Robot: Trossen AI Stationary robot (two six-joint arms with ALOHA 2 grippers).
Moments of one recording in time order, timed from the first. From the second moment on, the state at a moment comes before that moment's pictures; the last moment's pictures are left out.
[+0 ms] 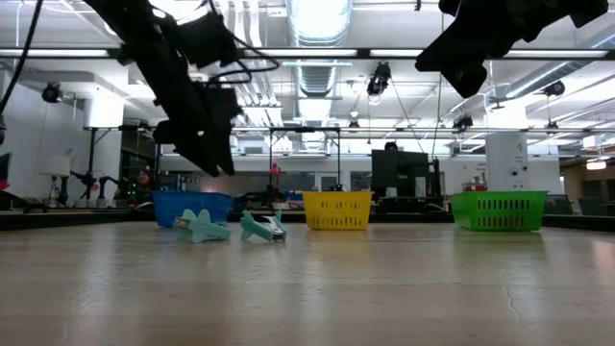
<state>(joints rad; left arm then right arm) 0.25 1.34 0.79 -0.38 -0.35 -0.47 0.14 1.00 0.63 -0.09 0.11 0.39</state>
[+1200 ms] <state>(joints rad) -0.27 1.29 0.59 -0.19 -0.35 -0.83 0.14 1.00 0.63 -0.09 0.11 0.39</state>
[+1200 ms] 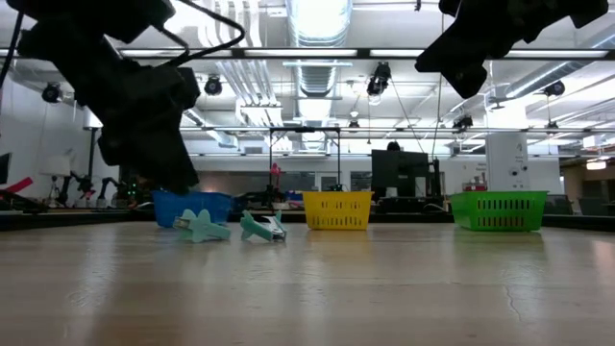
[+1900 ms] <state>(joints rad) -0.28 1.41 0.57 -0.11 -0.38 -0.86 0.14 1.00 0.61 -0.08 0.13 0.39</state>
